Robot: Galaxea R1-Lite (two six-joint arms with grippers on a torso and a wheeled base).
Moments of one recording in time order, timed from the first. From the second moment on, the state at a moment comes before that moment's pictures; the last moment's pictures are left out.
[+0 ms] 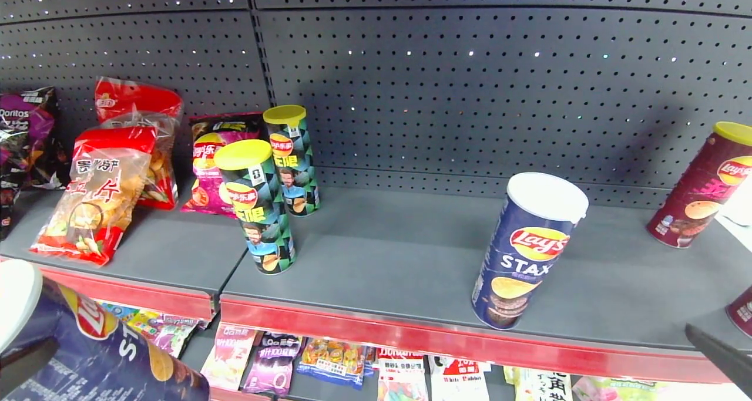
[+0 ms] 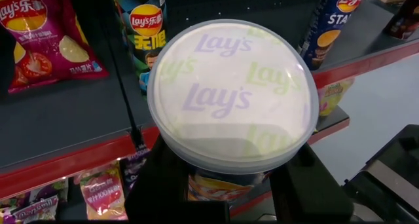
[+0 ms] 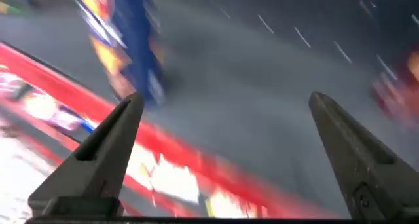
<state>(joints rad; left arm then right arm) -0.15 0.61 -0.55 0.07 -0.44 0.02 0.06 0.63 -0.29 -0.15 0.17 -0.16</state>
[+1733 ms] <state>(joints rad) -0.14 0.57 -0.54 0.06 -0.34 -0.01 0.00 0.00 0.00 0.00 0.03 0.00</state>
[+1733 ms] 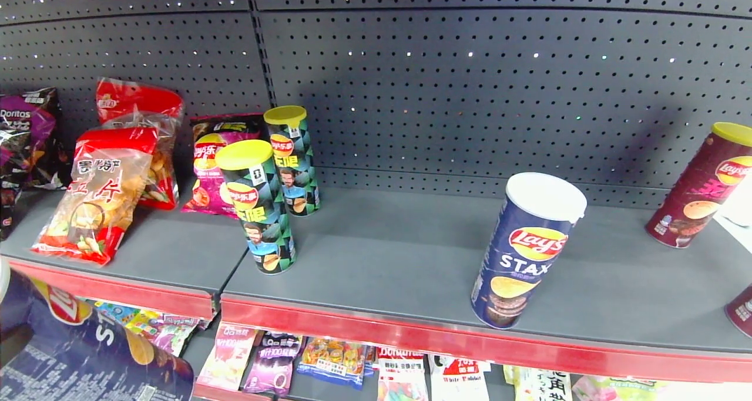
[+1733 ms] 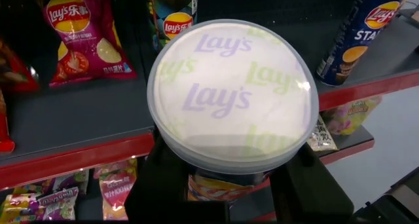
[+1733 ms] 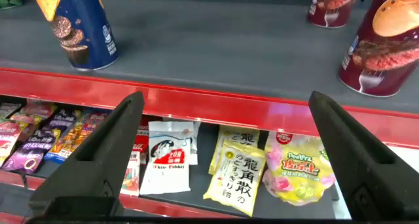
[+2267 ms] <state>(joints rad) -0.15 0.56 -0.54 0.06 -0.34 -0.01 0.00 0.00 0.00 0.00 0.04 0.00</state>
